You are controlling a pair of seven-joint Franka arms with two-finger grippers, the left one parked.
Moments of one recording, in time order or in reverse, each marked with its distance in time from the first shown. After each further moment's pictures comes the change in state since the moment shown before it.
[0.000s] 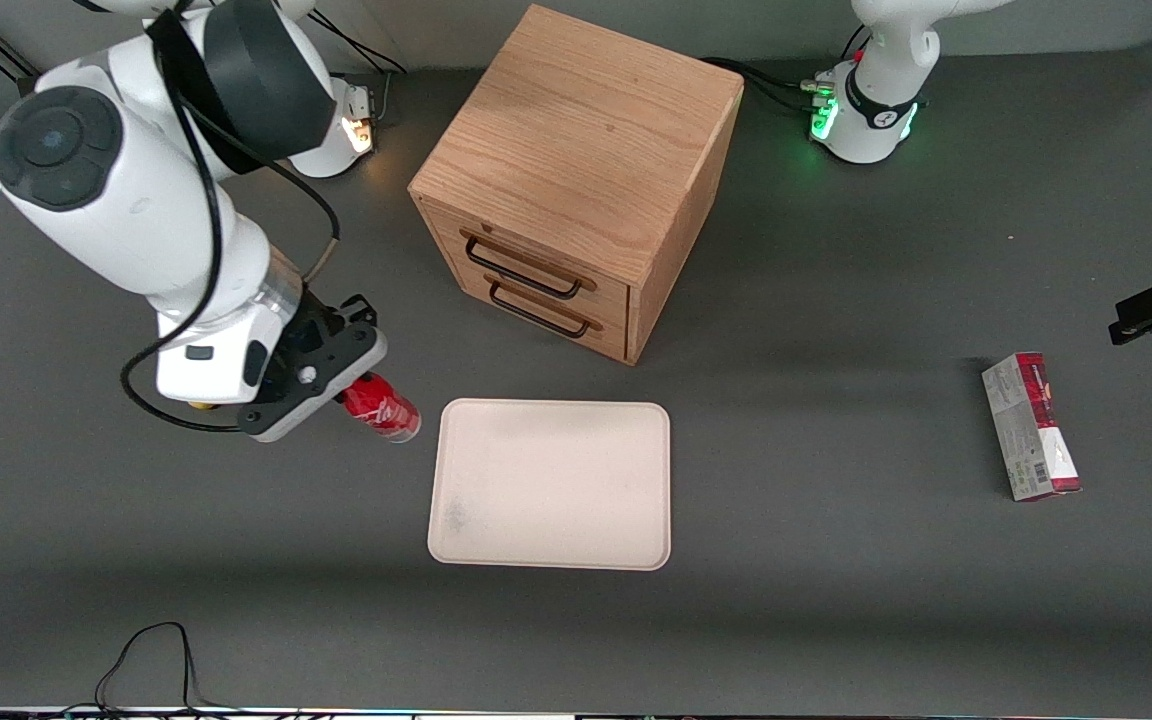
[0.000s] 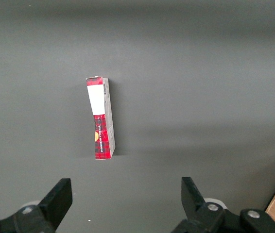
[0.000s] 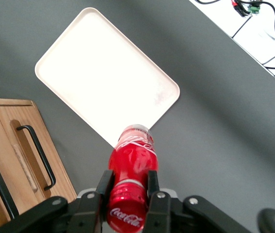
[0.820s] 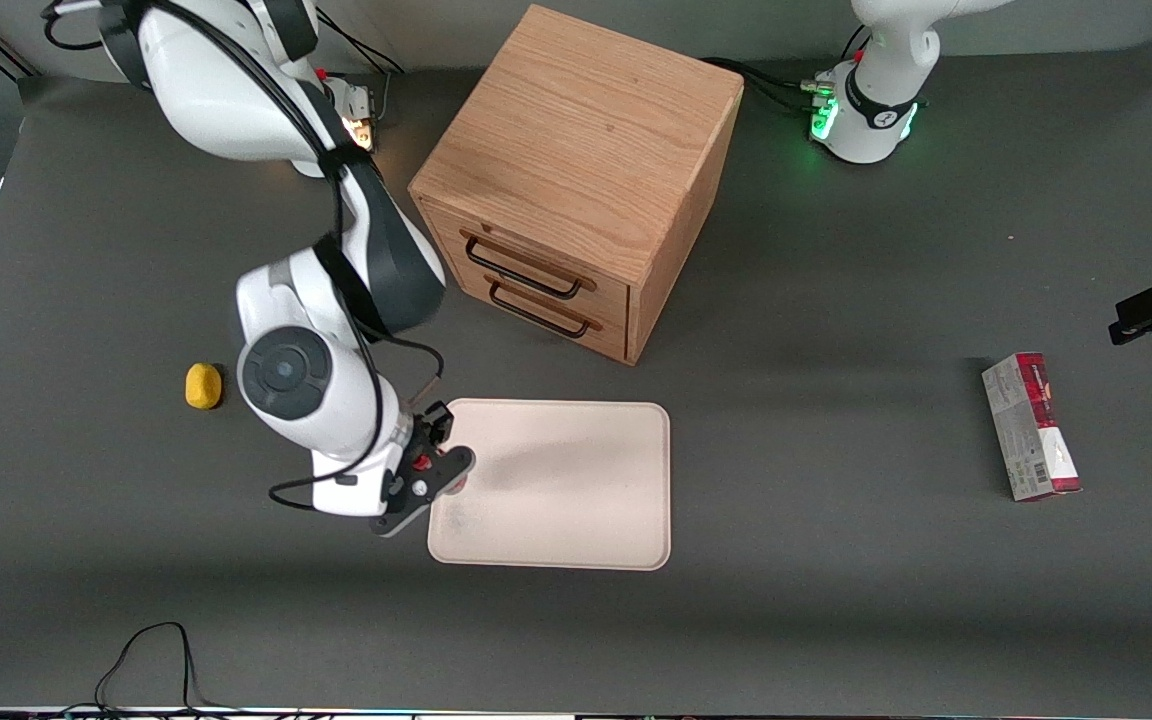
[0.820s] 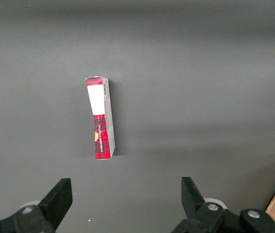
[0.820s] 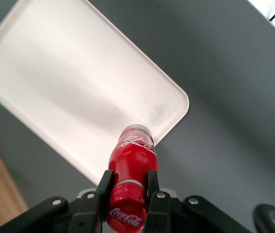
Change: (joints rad) arm -0.007 0.293 0.007 0.001 -0.009 0.220 0.002
